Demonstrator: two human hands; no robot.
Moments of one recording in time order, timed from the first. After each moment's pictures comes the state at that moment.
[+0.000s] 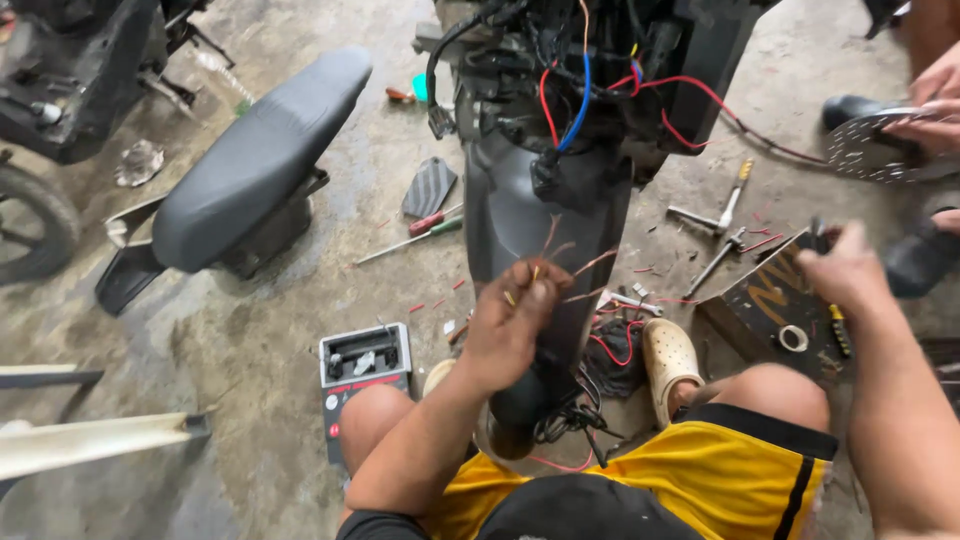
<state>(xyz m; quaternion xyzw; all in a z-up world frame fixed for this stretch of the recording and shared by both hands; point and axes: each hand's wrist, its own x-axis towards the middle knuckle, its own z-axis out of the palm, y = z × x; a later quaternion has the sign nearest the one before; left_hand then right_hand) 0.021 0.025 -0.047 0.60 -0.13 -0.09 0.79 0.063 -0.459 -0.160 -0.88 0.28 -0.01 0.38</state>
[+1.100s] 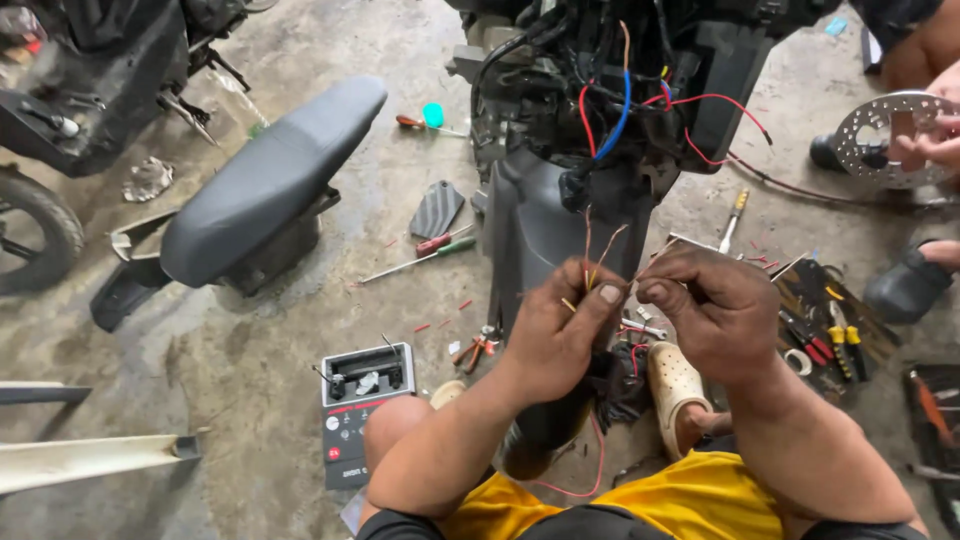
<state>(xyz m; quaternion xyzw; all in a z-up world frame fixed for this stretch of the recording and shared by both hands) 0.015 0.026 -0.008 0.63 -0.21 0.00 0.75 0.009 -0.167 0.018 -0.73 -0.27 -0.24 0.58</state>
